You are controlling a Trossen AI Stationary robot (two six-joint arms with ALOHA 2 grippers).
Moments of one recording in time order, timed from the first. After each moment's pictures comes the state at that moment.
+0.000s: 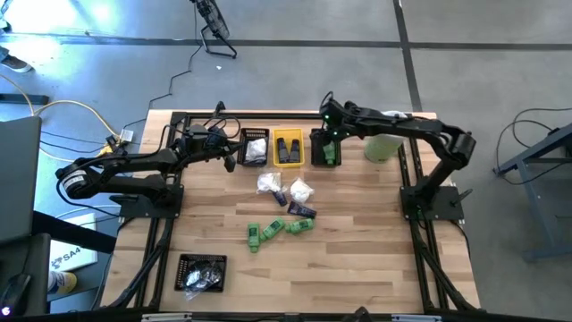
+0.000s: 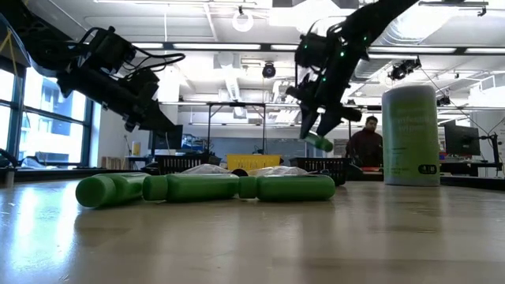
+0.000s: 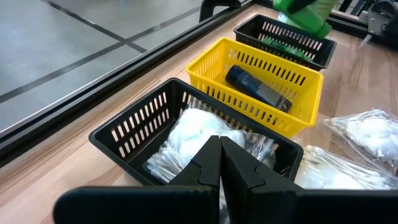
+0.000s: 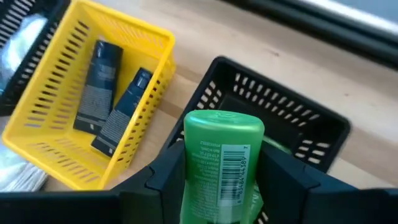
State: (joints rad) left arm 0.67 1.08 0.29 0.43 0.15 -0.06; right arm -0.54 1.67 1.18 -0.53 0.07 0.56
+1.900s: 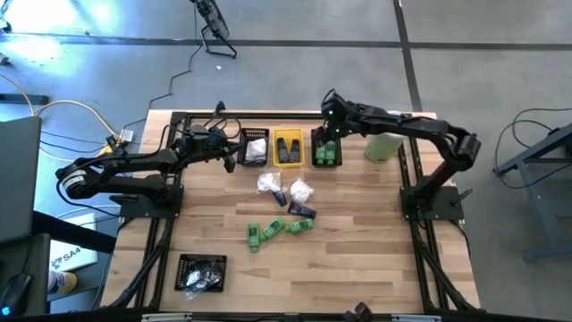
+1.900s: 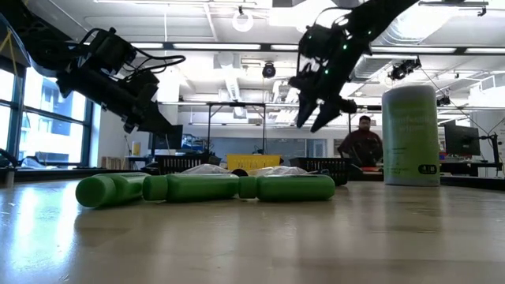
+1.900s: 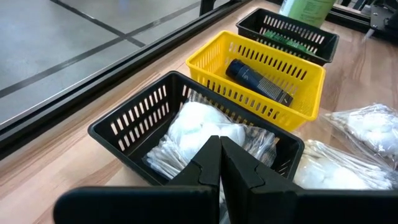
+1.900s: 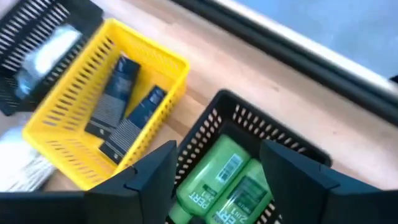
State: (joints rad) left arm 0.67 1.08 0.29 0.41 0.15 -0.06; right arm -0.55 1.62 1.18 -0.49 0.08 0.40
